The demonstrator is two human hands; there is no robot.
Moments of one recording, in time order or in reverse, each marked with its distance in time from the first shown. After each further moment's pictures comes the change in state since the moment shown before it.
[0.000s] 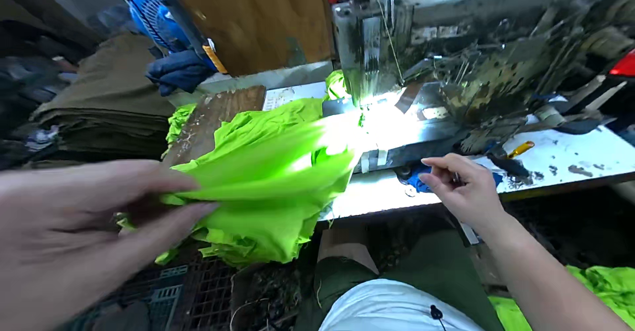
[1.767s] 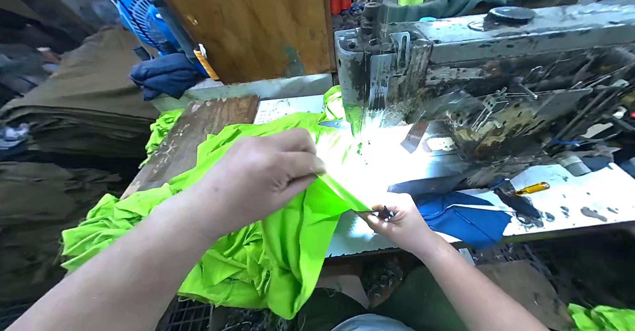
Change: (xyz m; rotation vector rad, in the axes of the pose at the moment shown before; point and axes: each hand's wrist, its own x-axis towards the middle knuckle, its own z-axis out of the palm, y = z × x) left_hand 0.128 0.007 0.092 0.082 -0.165 0.237; right_hand 0.030 0.011 0.094 0.500 -0.200 0.045
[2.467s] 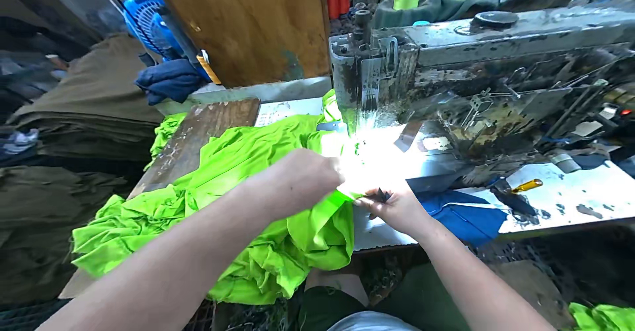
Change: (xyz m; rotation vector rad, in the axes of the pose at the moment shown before) left_hand 0.027 -0.007 0.049 0.182 -0.101 0.398; right_hand 0.023 -0.023 -0.012 0.012 -0.058 0.292
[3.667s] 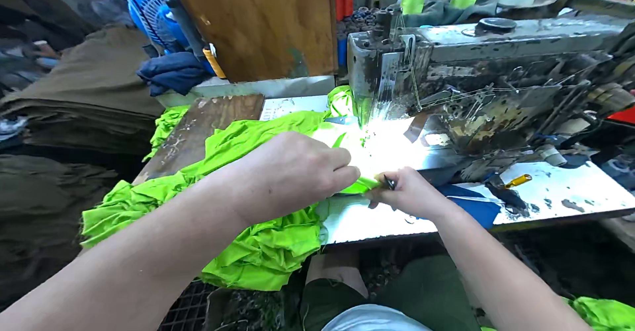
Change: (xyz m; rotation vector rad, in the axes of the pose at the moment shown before) left_hand -0.026 0.011 -0.047 0.146 0.146 0.206; right_hand 0.007 -0.041 -0.018 -0.147 -0.253 0.215
